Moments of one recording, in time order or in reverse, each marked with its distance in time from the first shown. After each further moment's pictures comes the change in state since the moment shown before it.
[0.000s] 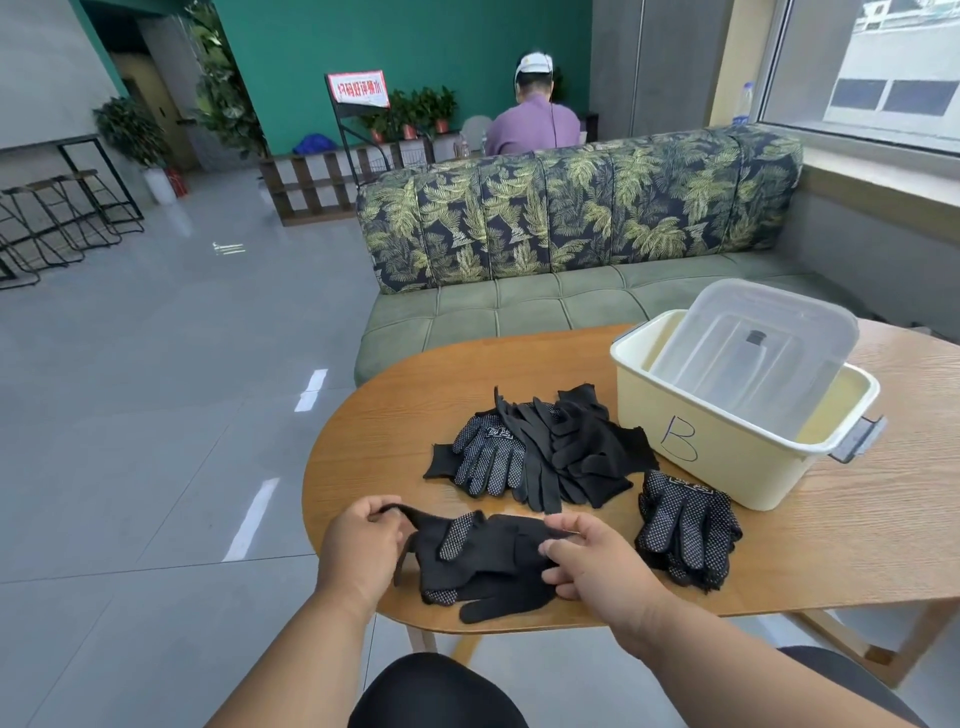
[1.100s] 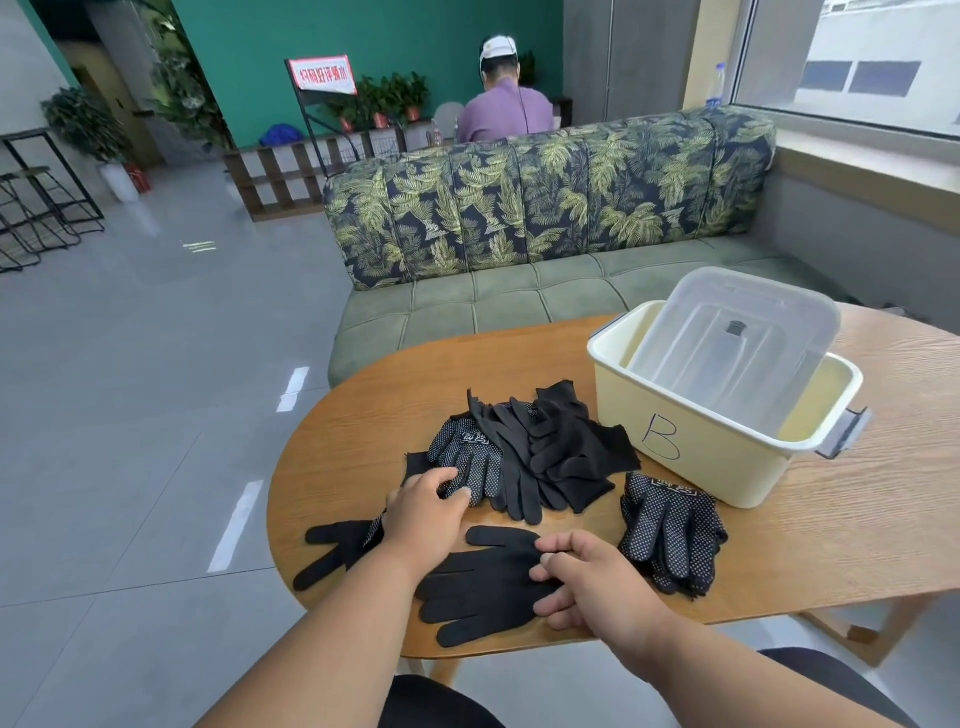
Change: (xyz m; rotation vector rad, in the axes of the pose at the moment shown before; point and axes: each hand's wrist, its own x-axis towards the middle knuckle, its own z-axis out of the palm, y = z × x) left_hand 0.031 0.029 0.089 0.490 -0.287 0.225; right_hand 0.009 0.008 -0.021 0.100 -0.045 0.103
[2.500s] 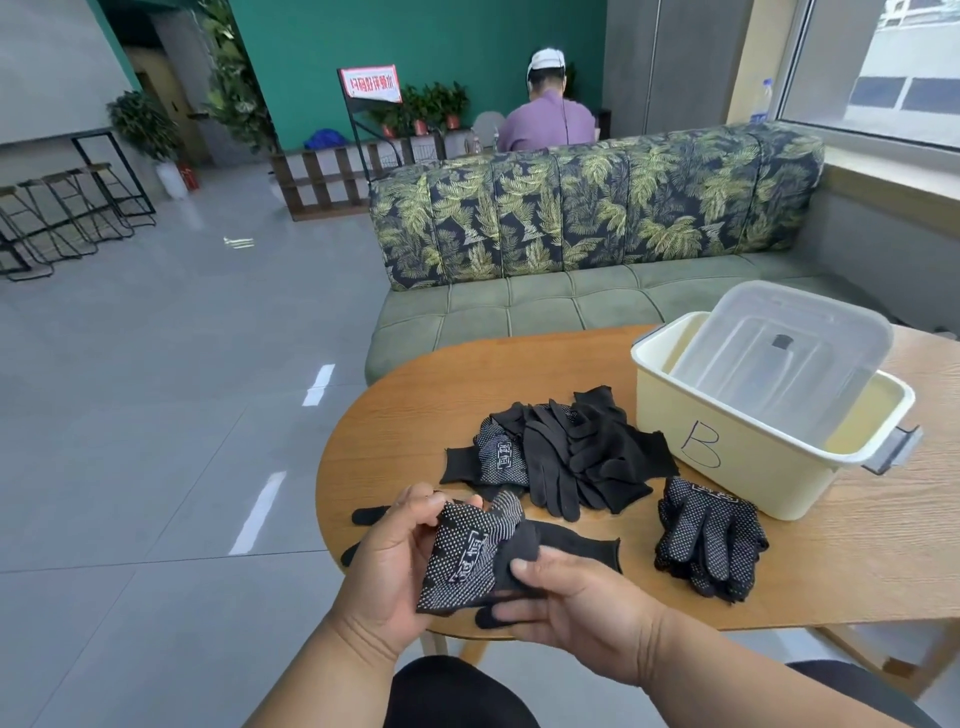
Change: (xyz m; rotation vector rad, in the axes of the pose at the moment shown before) left_hand -0.111 -0.004 -0.065 -1.563 -0.234 -0.021; right_hand -0.012 0.000 0.051 0.218 -0.450 0.127
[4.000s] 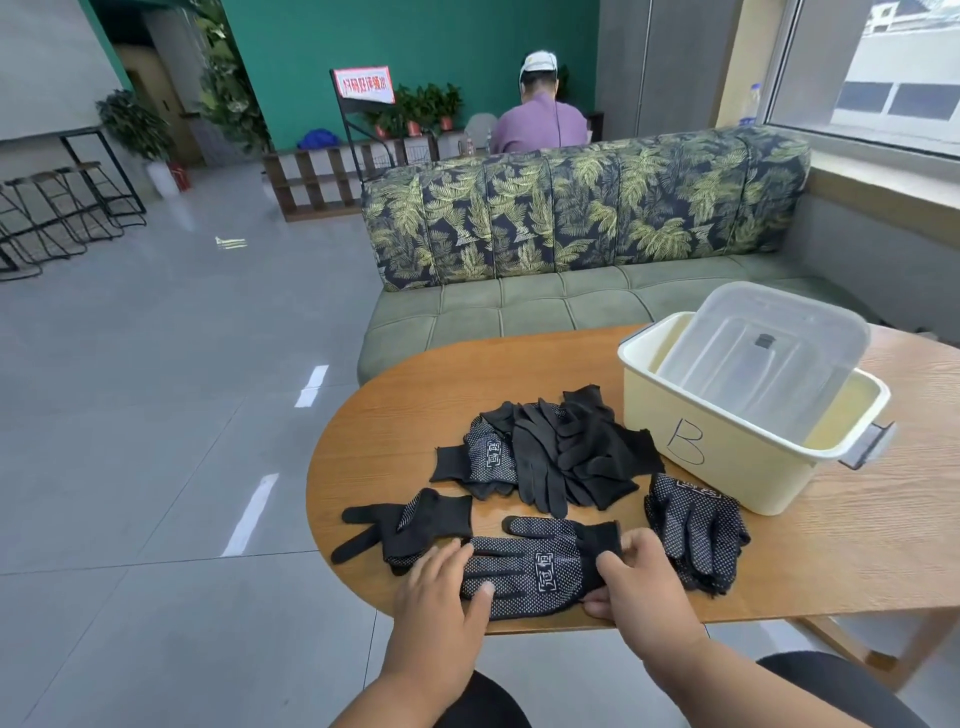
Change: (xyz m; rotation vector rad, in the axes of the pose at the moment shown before) left_hand 0.009 -0.088 -0.056 1.751 0.203 0.231; right_hand -0.036 0.002 -0.036 -0.335 0.767 -0.228
